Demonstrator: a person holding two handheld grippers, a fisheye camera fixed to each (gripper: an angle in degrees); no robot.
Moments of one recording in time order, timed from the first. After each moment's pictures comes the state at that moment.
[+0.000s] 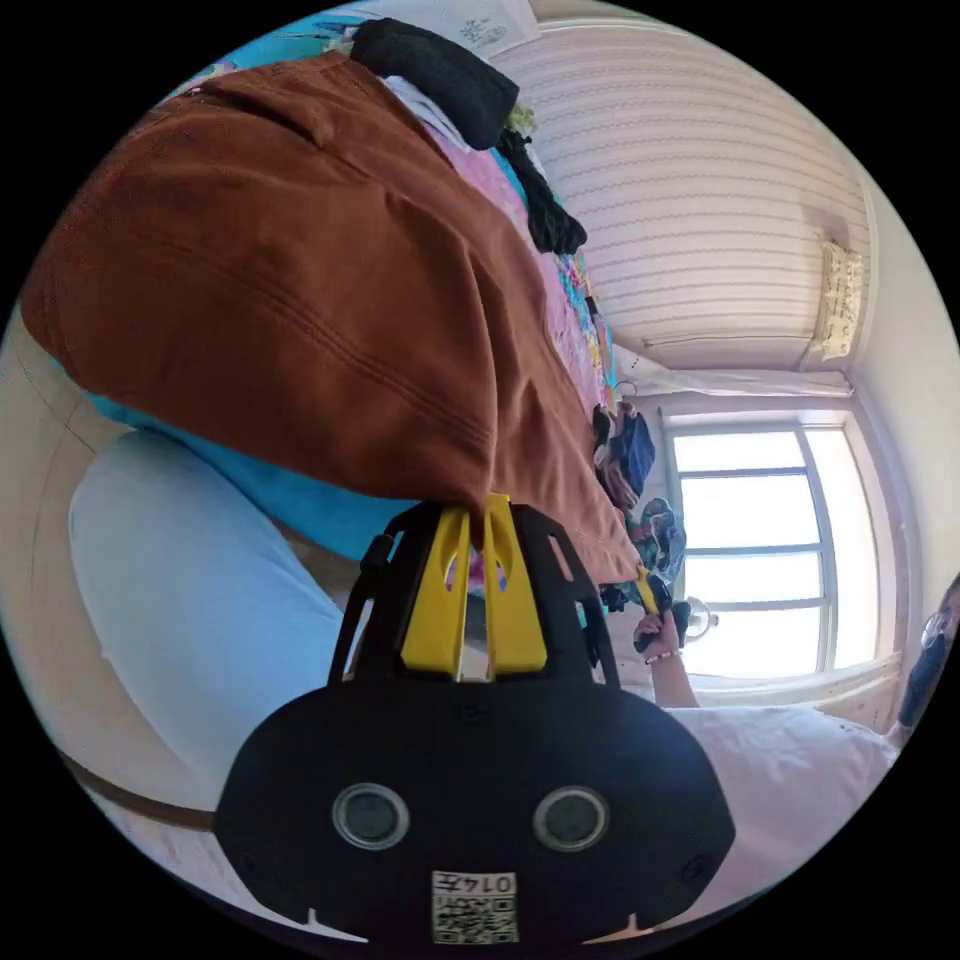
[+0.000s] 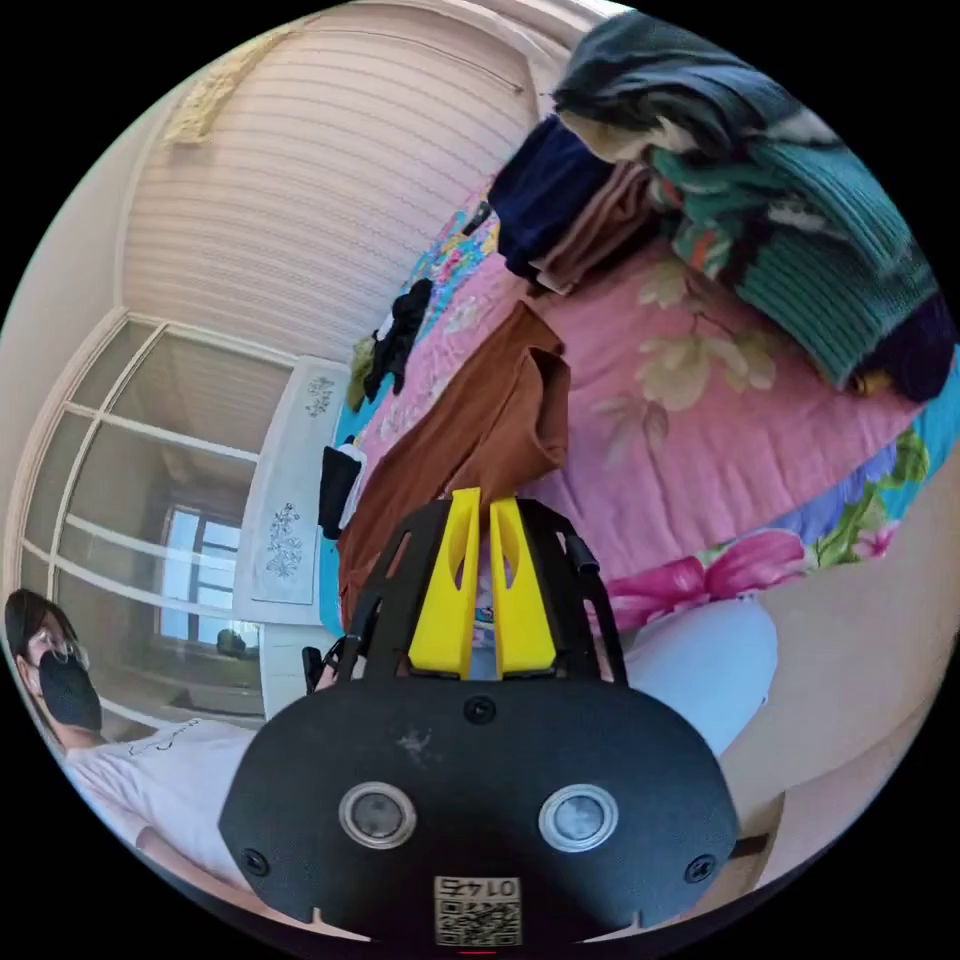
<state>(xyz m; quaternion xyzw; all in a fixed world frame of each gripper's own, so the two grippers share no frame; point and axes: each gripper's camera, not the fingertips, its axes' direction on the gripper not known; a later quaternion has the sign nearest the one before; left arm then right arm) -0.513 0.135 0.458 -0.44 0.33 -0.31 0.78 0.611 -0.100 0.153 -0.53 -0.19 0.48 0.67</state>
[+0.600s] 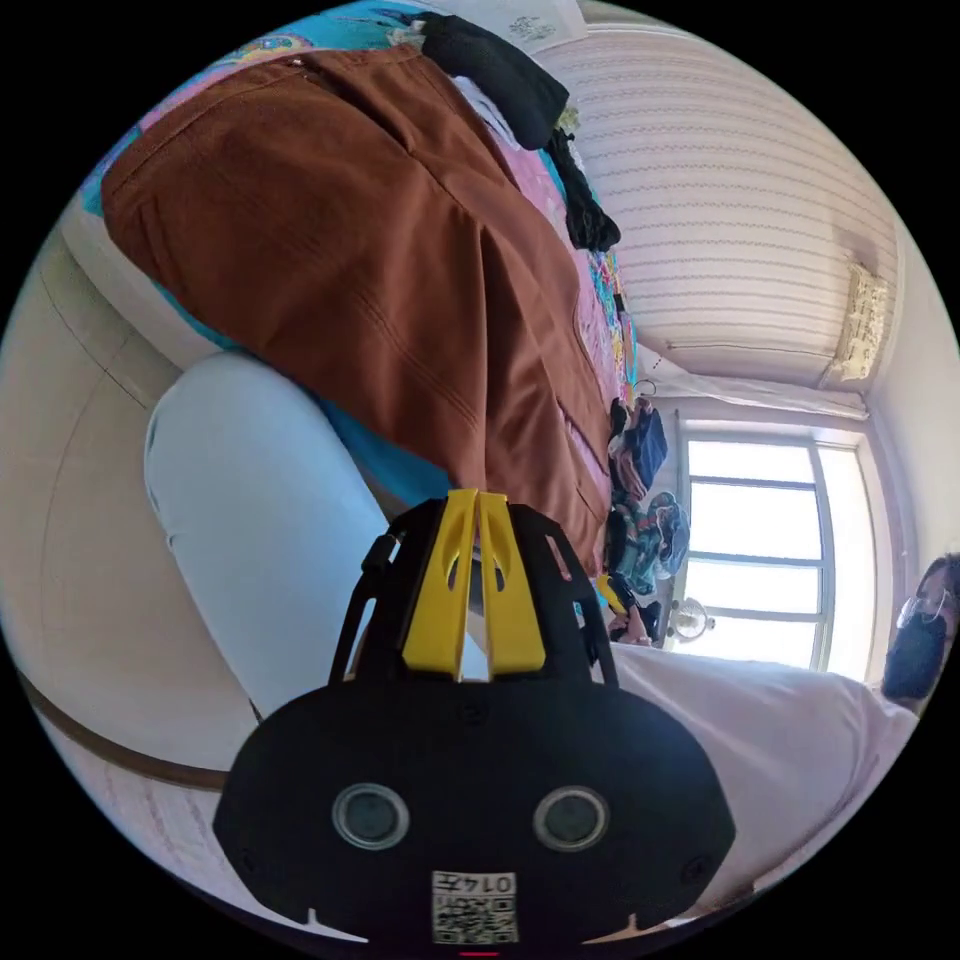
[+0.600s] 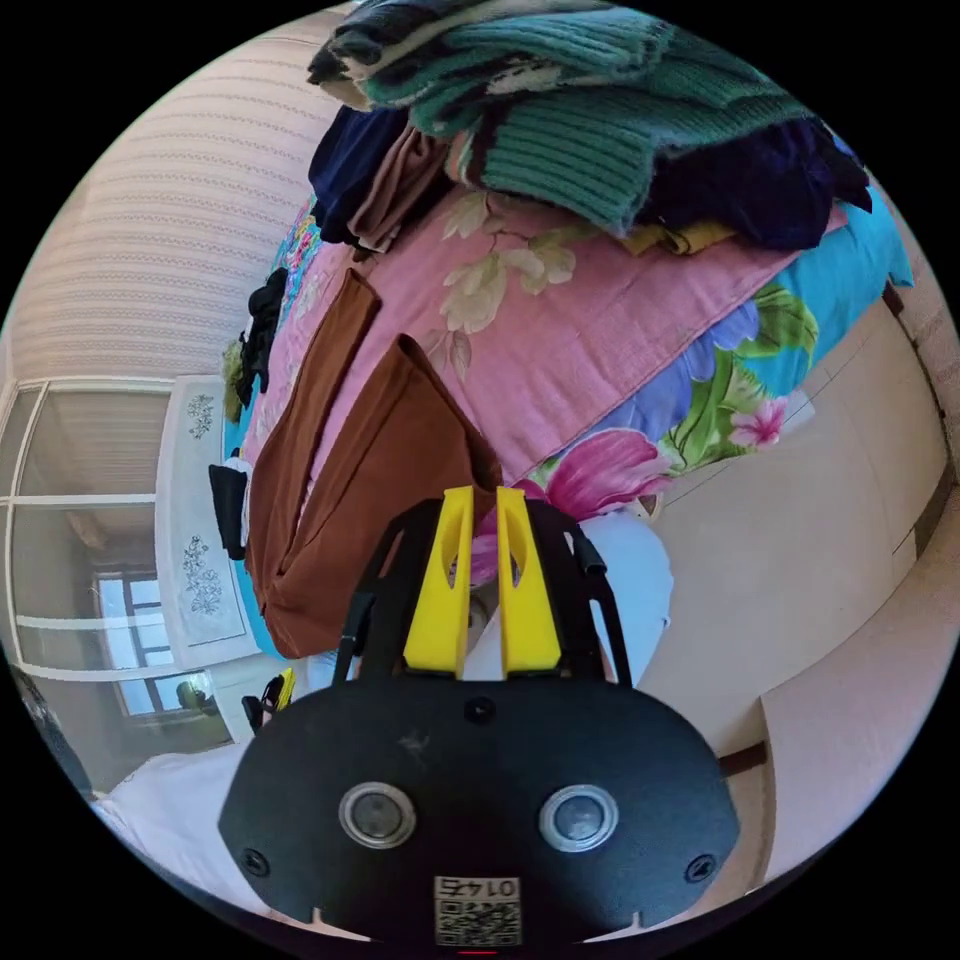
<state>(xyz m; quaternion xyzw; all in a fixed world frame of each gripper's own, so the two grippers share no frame) -0.477 0.161 0.382 -0.42 0.32 -0.31 0.79 0.598 -0.088 0.139 -0.59 -0.06 0.42 0.69</state>
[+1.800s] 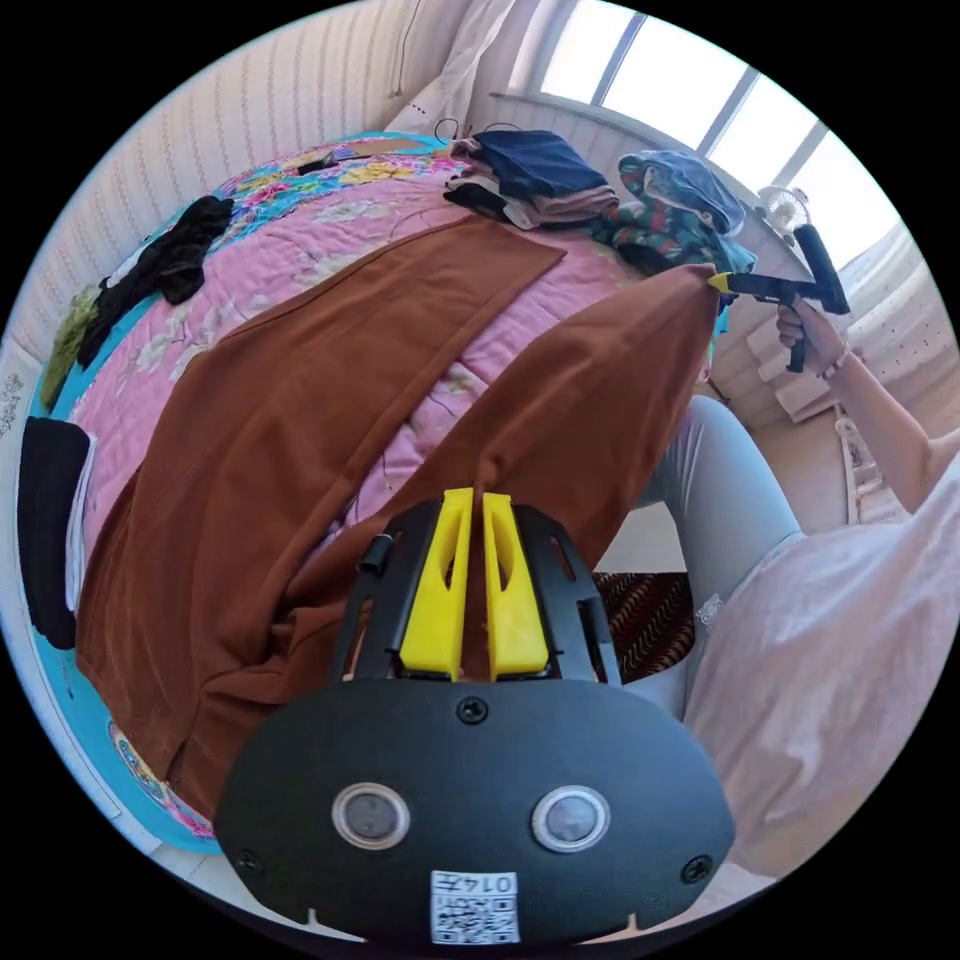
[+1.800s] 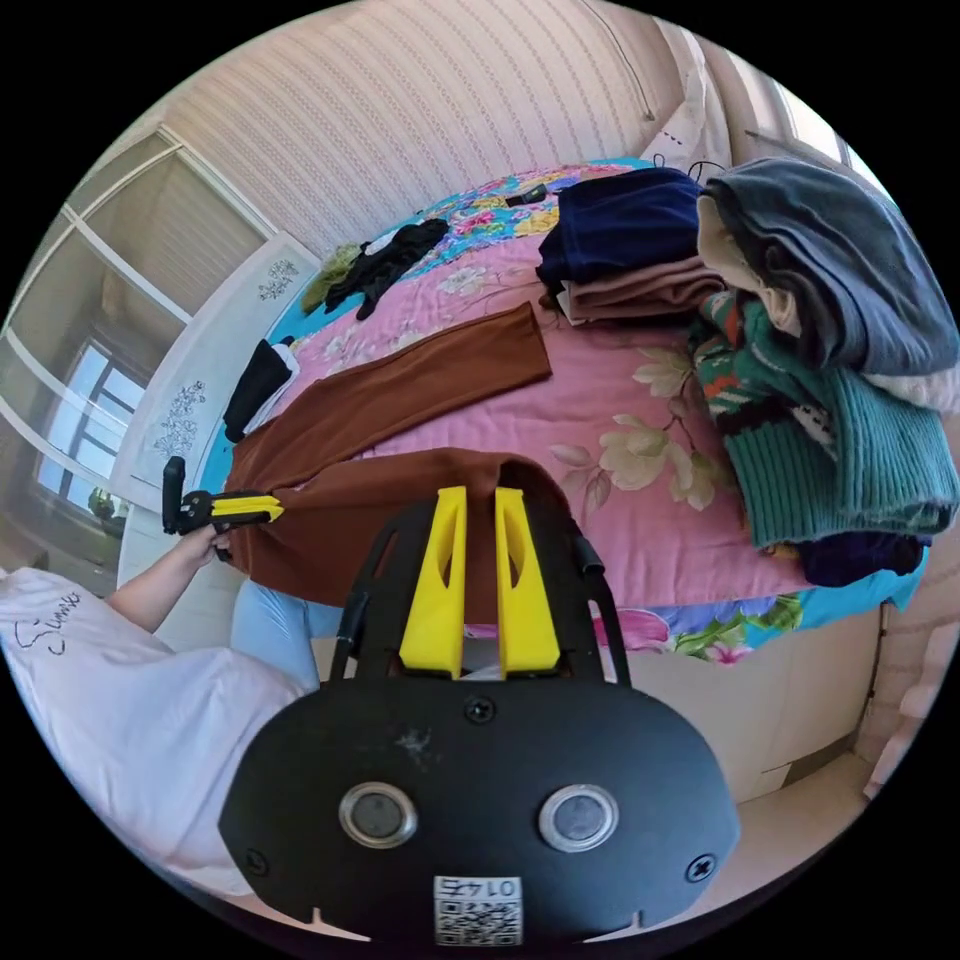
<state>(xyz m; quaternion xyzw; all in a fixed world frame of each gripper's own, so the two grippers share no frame) -0.072 0.116 0.457 -0.37 0.39 0.28 0.79 0.537 -0.198 0.167 -0.53 -0.22 0.23 0.79</state>
